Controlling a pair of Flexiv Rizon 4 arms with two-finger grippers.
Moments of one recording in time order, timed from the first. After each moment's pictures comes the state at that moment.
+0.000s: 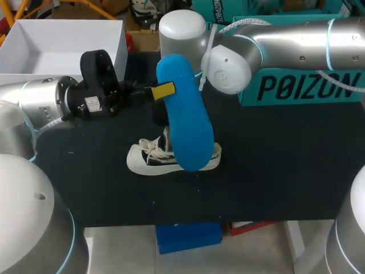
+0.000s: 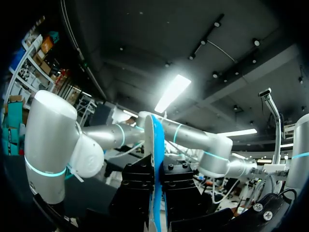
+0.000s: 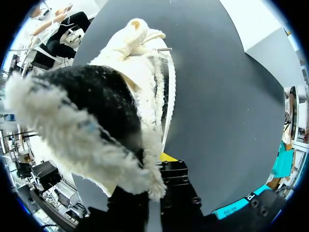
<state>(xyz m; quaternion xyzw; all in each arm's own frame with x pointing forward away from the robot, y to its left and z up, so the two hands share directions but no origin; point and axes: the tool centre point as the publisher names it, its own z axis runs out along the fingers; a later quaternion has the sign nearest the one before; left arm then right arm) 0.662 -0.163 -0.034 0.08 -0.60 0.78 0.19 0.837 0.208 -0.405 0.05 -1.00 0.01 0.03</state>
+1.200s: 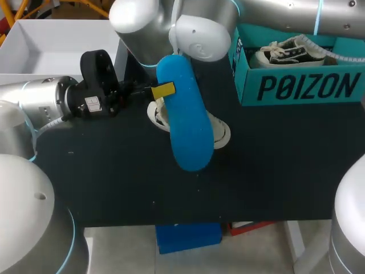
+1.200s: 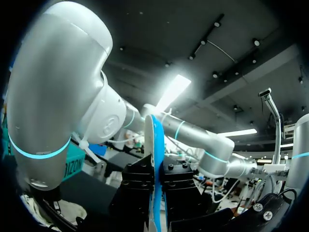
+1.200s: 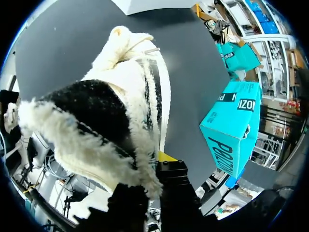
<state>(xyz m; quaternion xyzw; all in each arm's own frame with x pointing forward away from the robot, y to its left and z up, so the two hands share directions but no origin) 0.662 -0.163 -0.034 0.08 -0.60 0.78 0.19 0.859 0.172 -0.301 -0.34 -0.92 0.14 -0.15</state>
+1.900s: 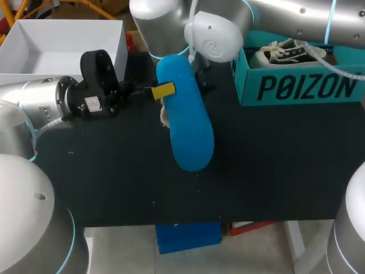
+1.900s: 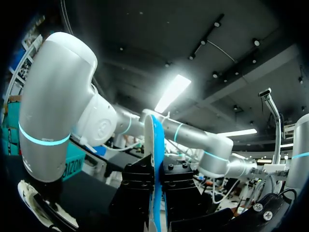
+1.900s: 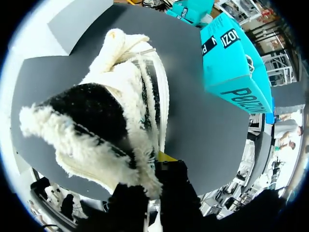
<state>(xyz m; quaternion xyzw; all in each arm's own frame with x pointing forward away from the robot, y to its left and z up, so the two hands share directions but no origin) 0.662 -0.163 -0.034 0.08 -0.60 0.78 0.19 0.849 0.179 -0.324 -0.64 -0.76 0.07 -0.11</state>
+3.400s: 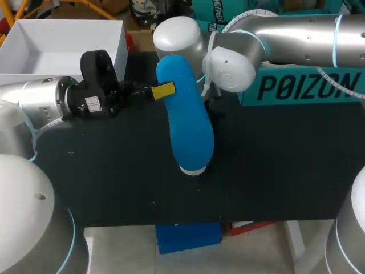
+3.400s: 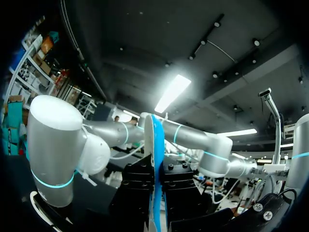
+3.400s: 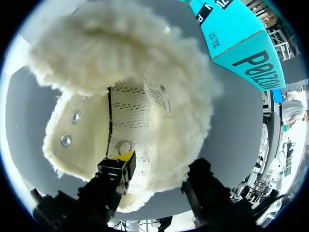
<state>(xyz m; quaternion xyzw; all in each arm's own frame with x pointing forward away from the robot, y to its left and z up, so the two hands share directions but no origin) 0.662 -0.163 -0.034 0.08 -0.60 0.78 0.19 0.832 0.158 -0.401 -0.69 -0.72 0.07 -0.09</state>
